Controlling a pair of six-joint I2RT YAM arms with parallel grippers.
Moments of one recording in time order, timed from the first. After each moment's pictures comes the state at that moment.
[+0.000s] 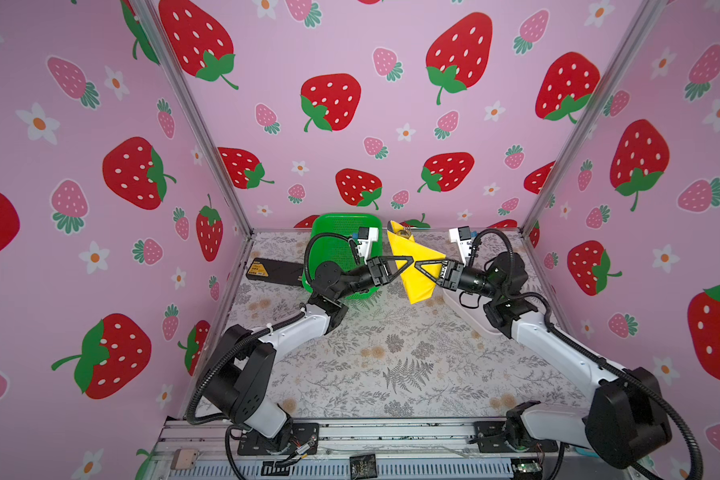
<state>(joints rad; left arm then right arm) -0.55 1.56 0.93 1.05 0.75 -1.26 0.47 1.27 0.87 0.56 -0.88 0.90</state>
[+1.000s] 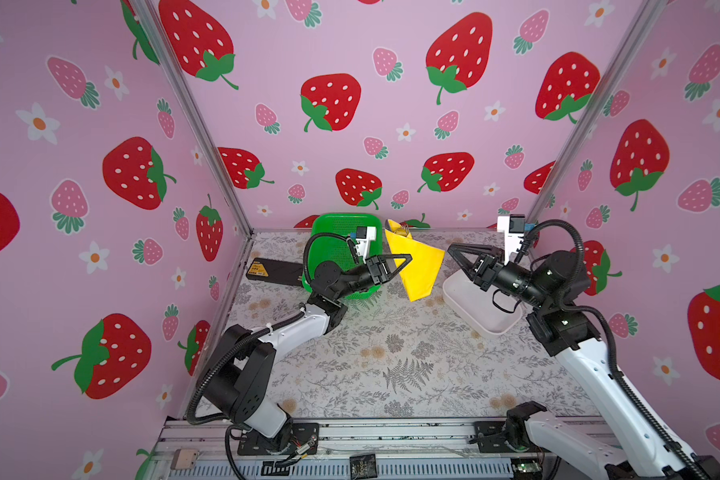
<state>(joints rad) -0.54 1.56 0.93 1.05 0.72 -1.25 0.44 0.98 1.04 0.09 -0.70 0.59</state>
